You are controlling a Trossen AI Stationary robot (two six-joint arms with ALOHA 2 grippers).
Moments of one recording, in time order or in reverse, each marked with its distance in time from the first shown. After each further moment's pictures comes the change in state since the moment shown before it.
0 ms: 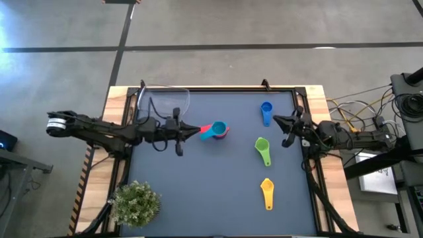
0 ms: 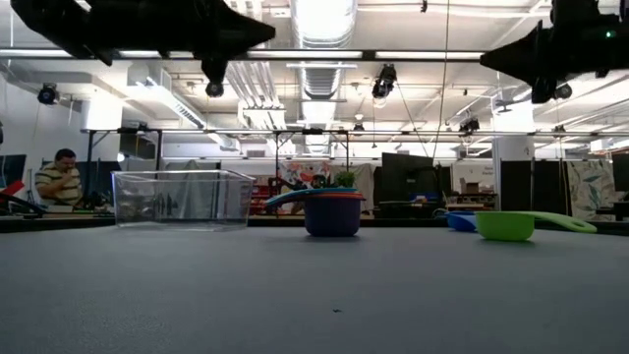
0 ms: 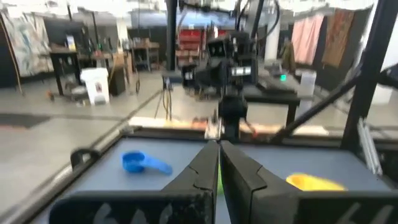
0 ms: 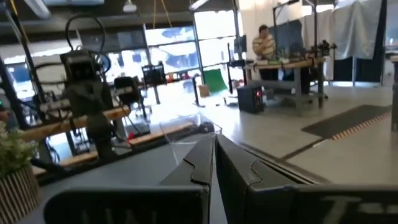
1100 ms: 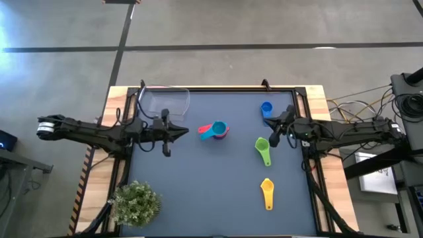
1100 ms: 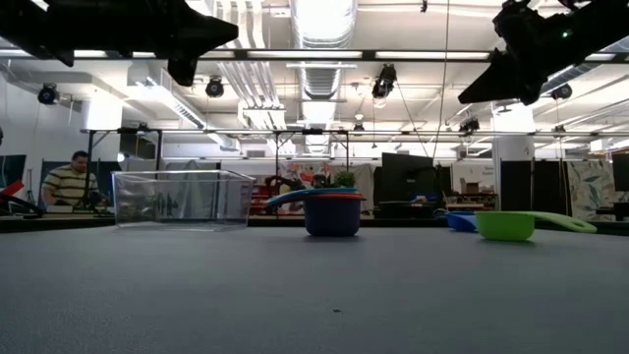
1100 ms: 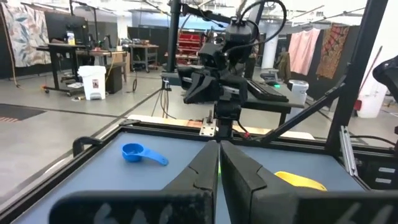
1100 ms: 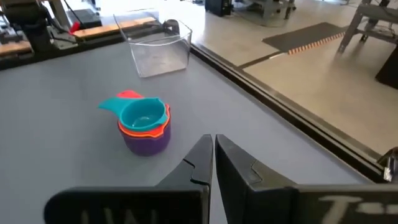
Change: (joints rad) left arm -0.010 -0.261 -0.124 -0.128 -0.012 -0.068; right arm -0.002 0.425 0.297 -0.400 0.075 0.131
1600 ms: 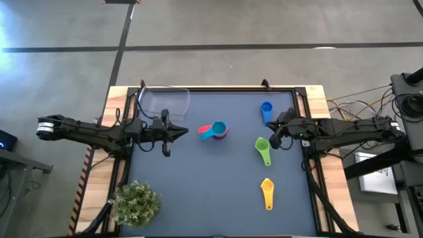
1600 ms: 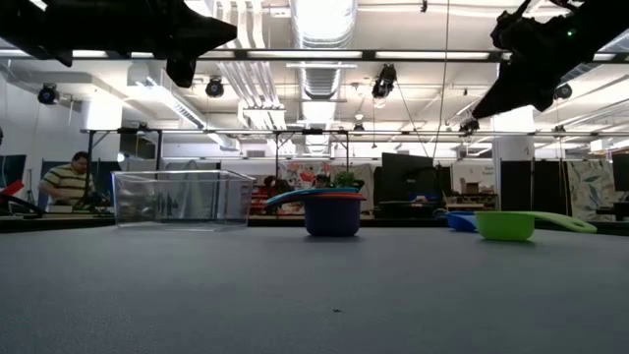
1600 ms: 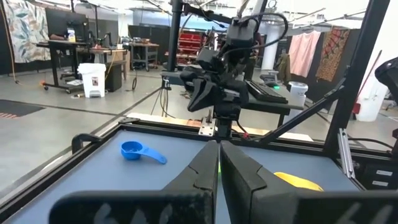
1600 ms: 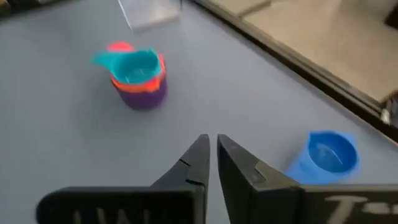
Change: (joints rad) left arm 0.000 -0.010 -0.005 -0.007 -0.004 -0.021; right arm 0.000 0.064 0.098 -0.282 -0.052 0.170
